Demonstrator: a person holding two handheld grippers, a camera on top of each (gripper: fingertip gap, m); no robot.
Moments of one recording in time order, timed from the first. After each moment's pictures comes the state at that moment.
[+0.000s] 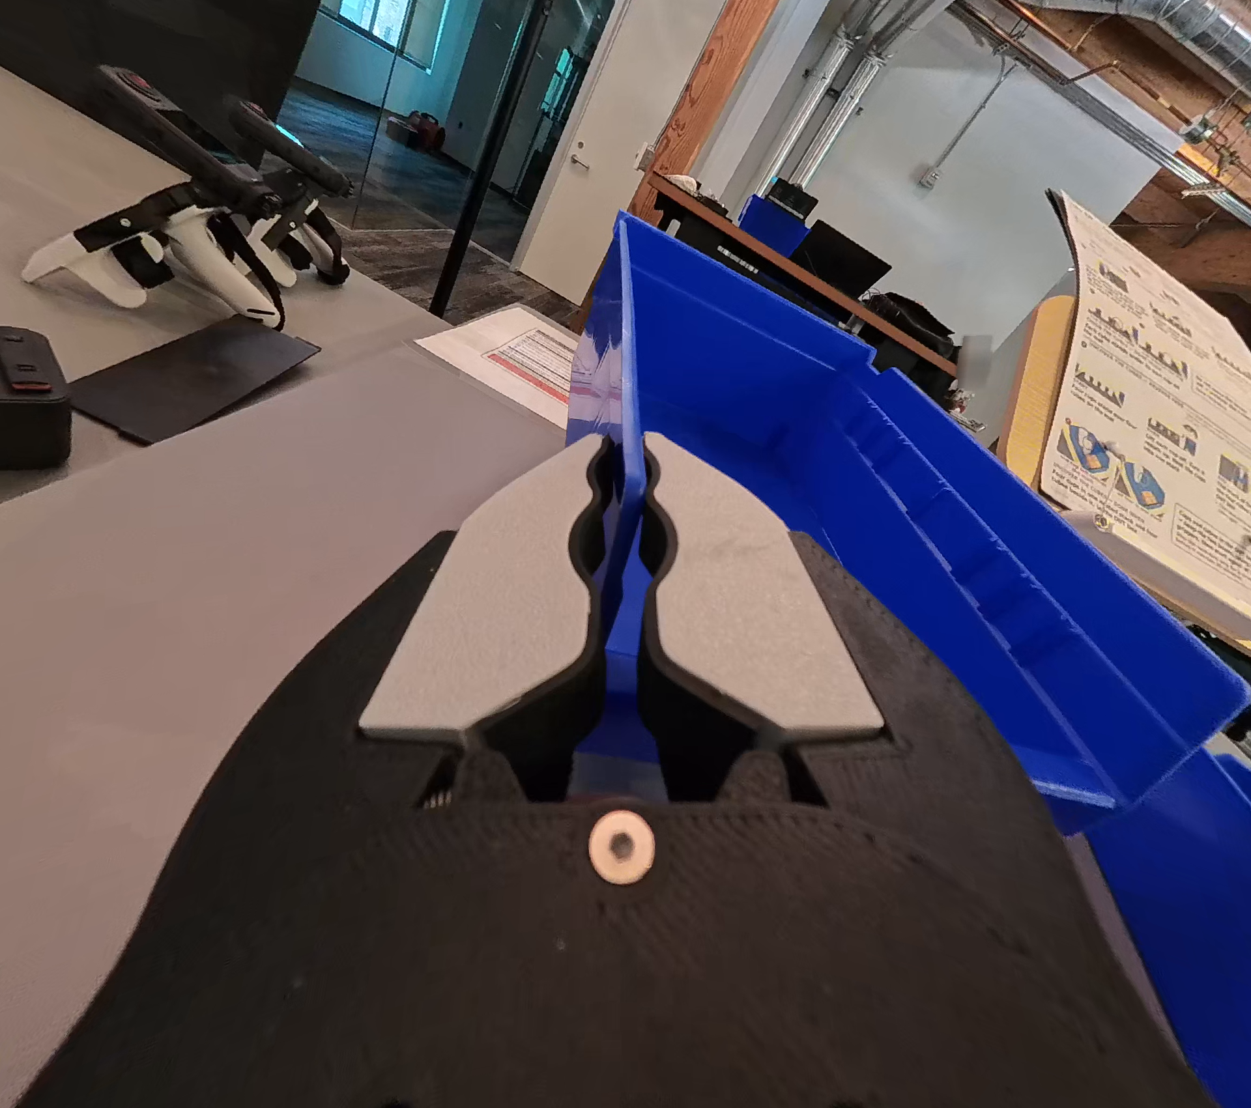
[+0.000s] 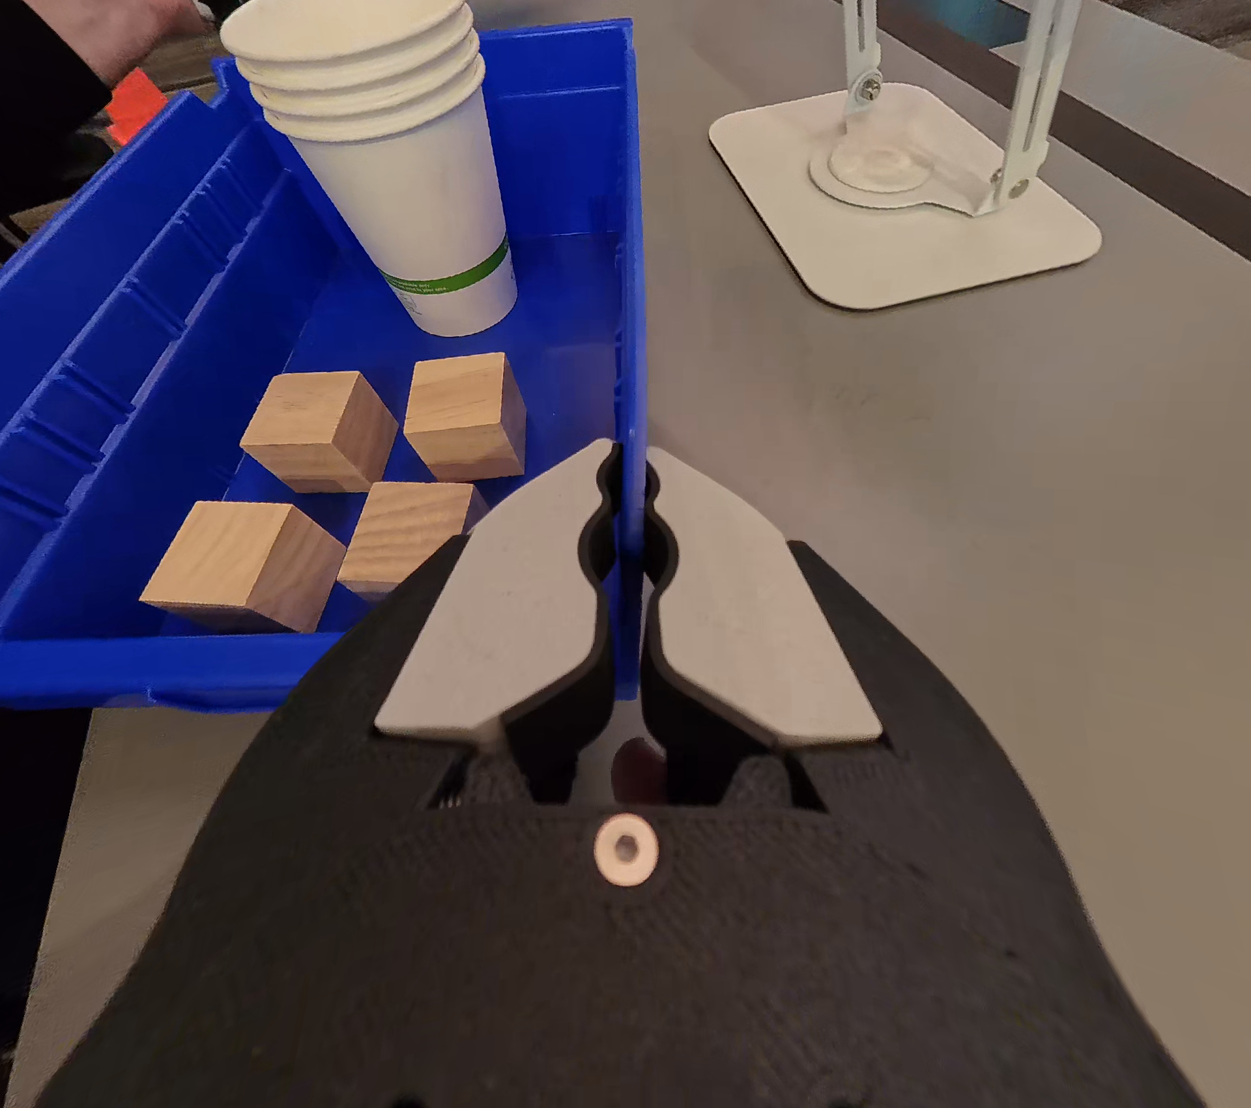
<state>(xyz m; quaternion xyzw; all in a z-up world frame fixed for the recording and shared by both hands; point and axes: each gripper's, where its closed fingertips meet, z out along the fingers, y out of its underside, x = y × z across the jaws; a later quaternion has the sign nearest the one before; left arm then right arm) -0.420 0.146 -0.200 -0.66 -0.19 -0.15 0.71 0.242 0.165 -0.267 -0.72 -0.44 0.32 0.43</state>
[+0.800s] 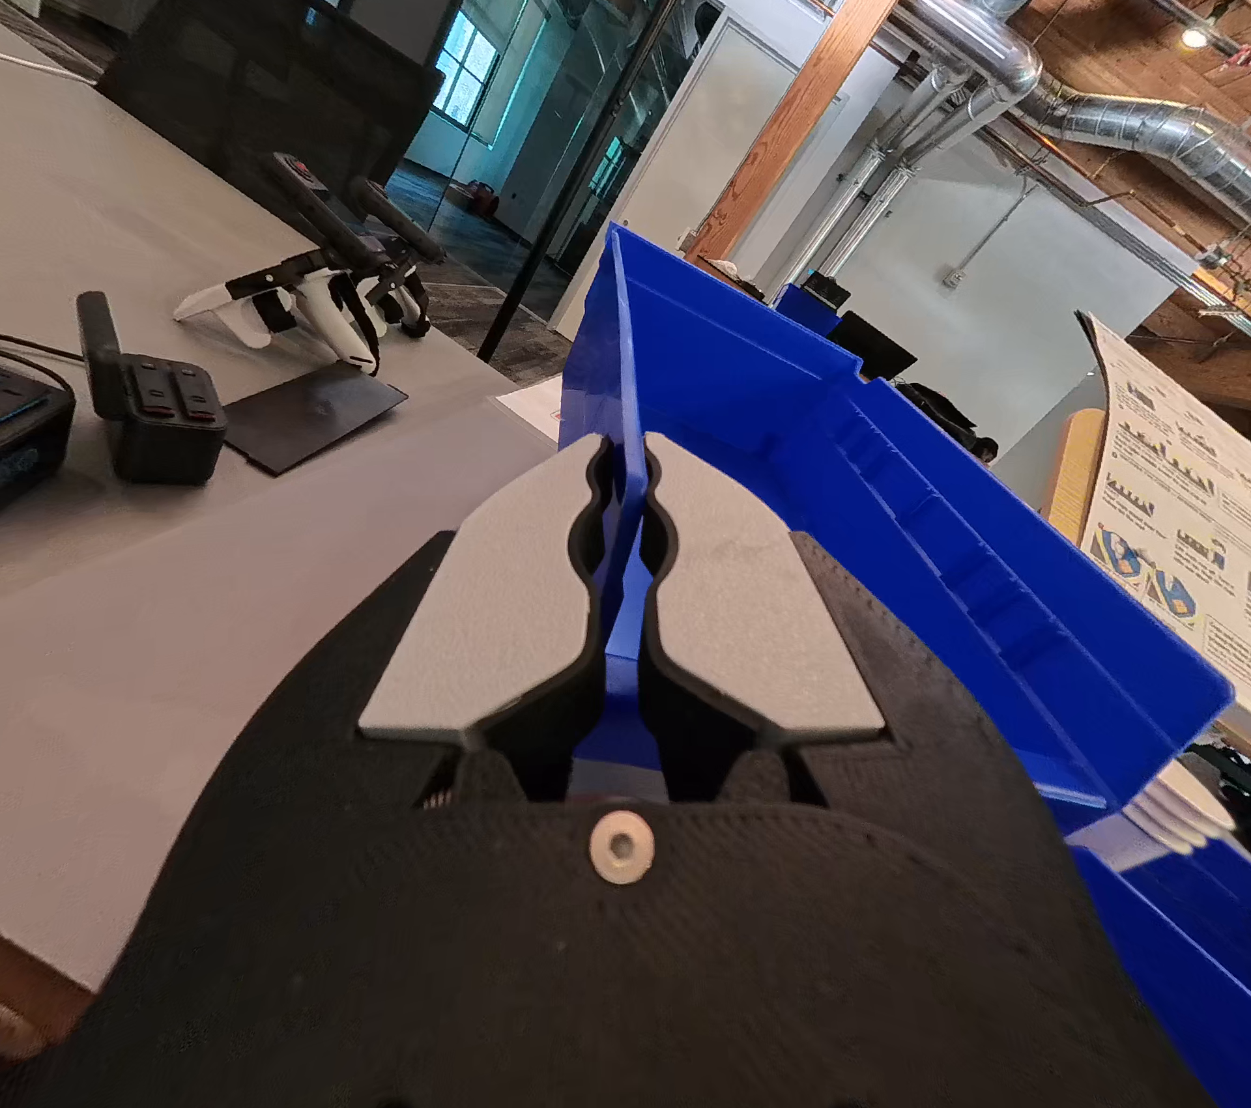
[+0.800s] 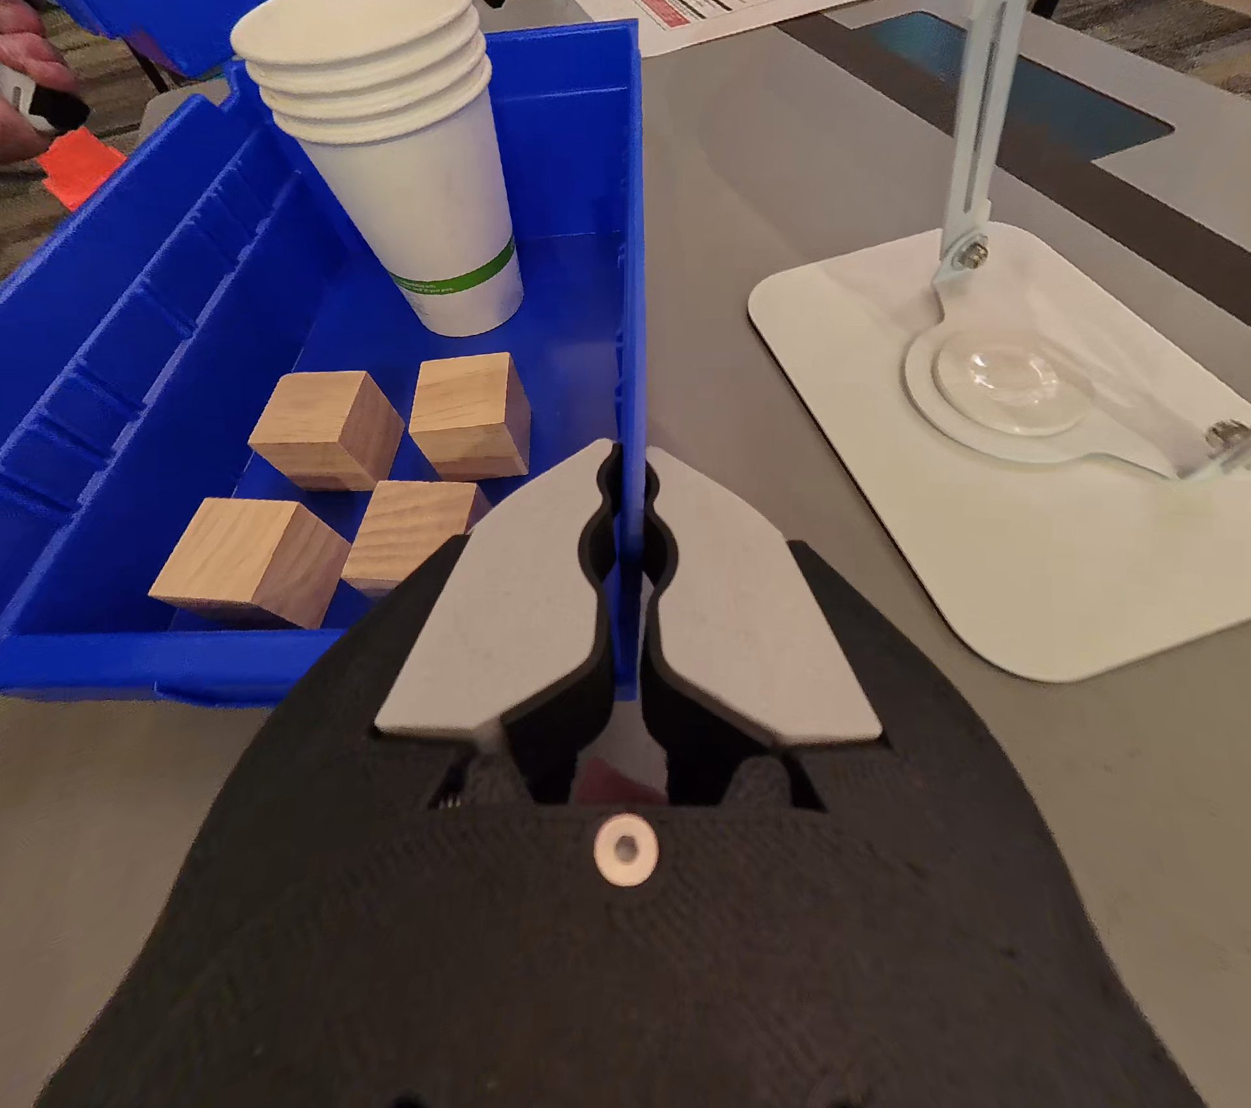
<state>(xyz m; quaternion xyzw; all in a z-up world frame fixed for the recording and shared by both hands) -0.476 0.119 -0.194 -0.62 -0.25 -0.14 0.73 0.060 0.232 -0.268 -0.73 -0.42 0.31 0.44</state>
